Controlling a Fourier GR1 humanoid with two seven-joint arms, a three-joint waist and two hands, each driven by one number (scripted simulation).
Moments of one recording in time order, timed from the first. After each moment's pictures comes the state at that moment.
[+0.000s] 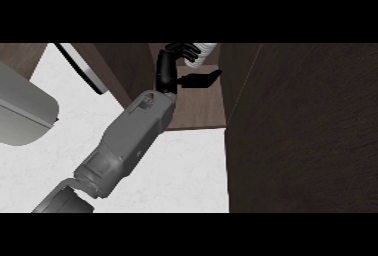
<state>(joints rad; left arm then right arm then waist) -1.09 0.00 -0.35 -0.41 0.51 0.63 -0.50 0.95 -0.09 -0.20 -2.39 -0.27 0.65 -0.37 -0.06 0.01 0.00</state>
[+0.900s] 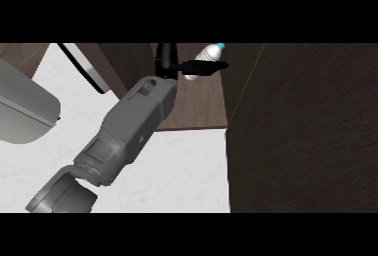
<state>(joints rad) -1.22 0.00 -0.24 -0.29 0.54 0.49 -0.59 0.92 -0.11 -0.22 -2.39 -0.29 0.64 -0.35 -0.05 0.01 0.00</state>
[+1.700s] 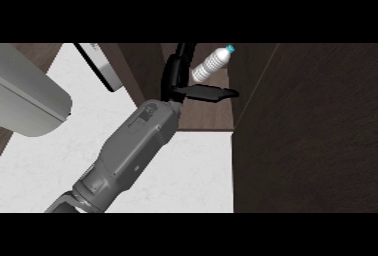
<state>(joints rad) -0.96 0.00 -0.37 -0.69 0.61 0.39 -0.51 0.92 -0.10 -0.17 -2.40 -0.30 0.62 -0.30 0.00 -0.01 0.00</state>
